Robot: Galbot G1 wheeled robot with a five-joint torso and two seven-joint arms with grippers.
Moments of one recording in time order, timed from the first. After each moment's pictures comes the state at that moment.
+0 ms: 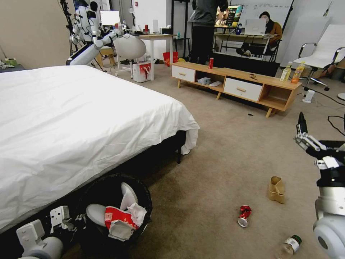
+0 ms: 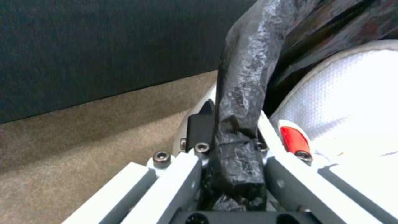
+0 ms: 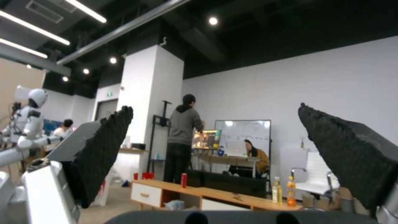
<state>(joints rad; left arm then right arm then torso) 1.63 -1.26 -0.87 -2.30 -0.95 0.74 -0.38 -1.43 1.01 0.81 2.22 0.40 0.28 0.28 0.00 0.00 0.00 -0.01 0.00</state>
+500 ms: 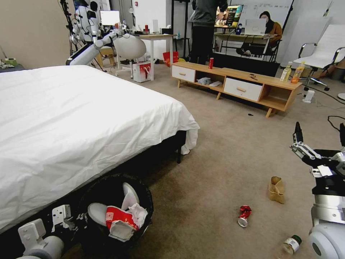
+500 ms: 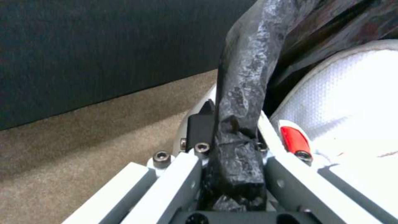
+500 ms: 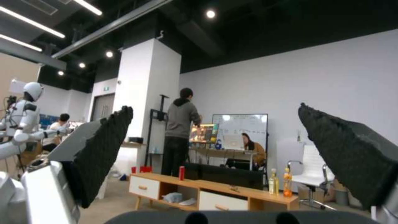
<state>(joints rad) 1.63 -1.25 -0.87 -2.29 -0.92 0.74 -0.33 -1.44 1.05 0.79 2.20 0.36 0.29 0.28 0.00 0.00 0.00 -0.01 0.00</state>
